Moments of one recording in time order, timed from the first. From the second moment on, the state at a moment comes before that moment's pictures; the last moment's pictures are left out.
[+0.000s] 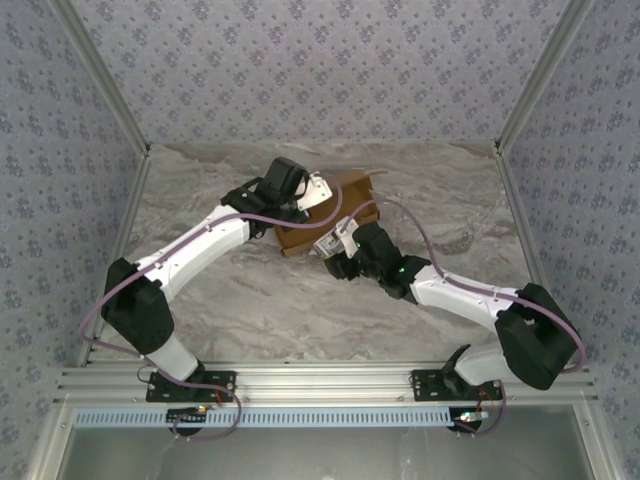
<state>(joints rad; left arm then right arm) -0.69 1.61 1.43 -0.61 -0.20 0.56 0.76 1.38 0.76 -0.01 0.06 0.07</state>
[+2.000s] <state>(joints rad) -0.68 1.61 1.43 -0.56 -0.22 0.53 0.73 1.88 1.24 -0.07 0.45 0.64</state>
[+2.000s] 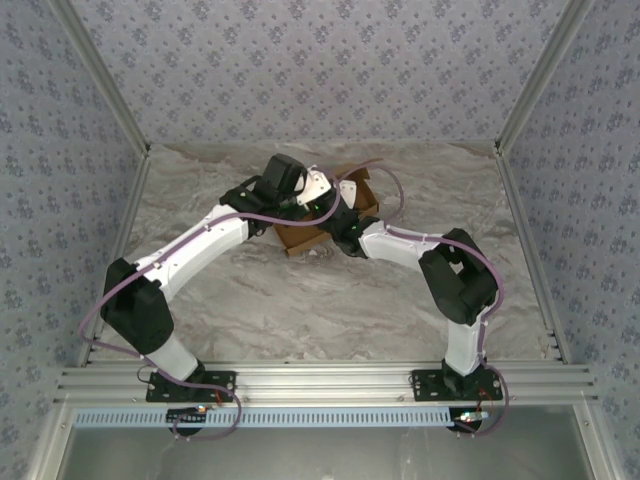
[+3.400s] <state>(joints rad) -0.70 1.61 1.42 -0.60 -0.21 0.54 0.73 1.81 1.10 -0.03 0.31 0.64</state>
